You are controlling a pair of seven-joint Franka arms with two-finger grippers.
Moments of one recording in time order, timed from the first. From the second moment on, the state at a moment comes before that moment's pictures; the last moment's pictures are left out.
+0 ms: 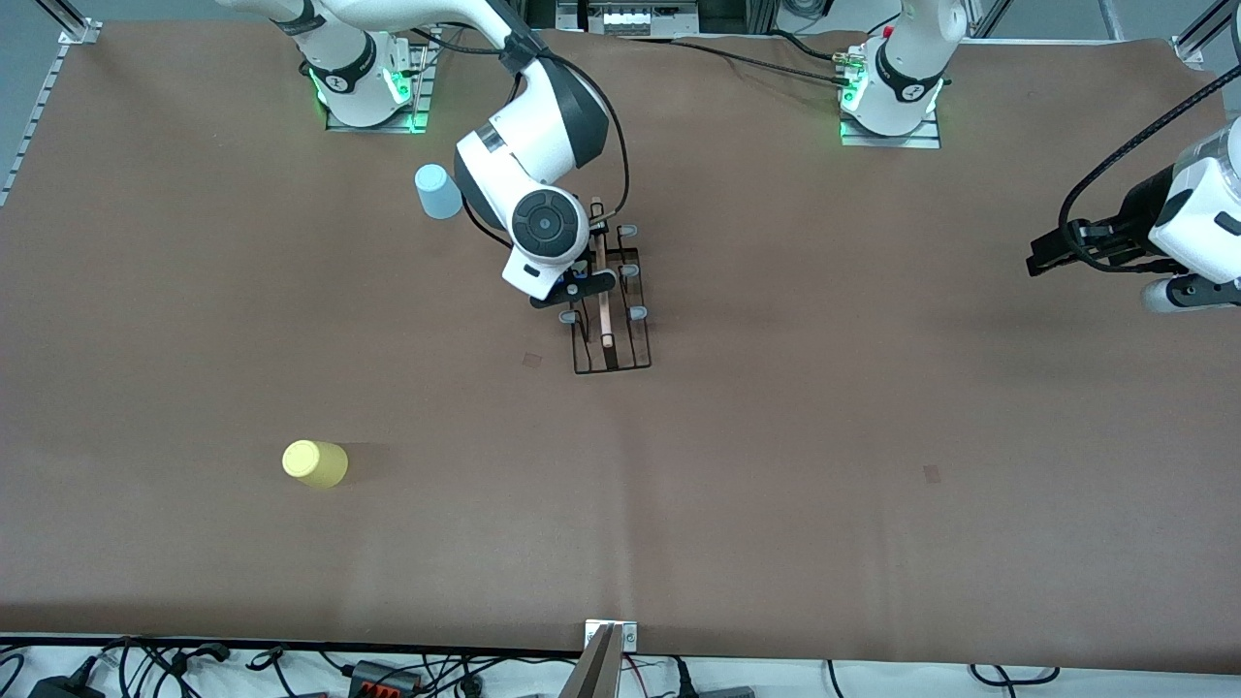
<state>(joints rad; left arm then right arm) 0.16 0.10 -0.20 -1.52 -0.01 1.52 -0.18 0.72 0.54 0.01 -1.60 0.23 1.75 0.37</state>
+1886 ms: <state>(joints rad) 0.17 0.10 -0.20 -1.52 0.06 1.51 -0.19 0.16 0.76 -0.08 -1.35 -0.03 2.10 0.09</state>
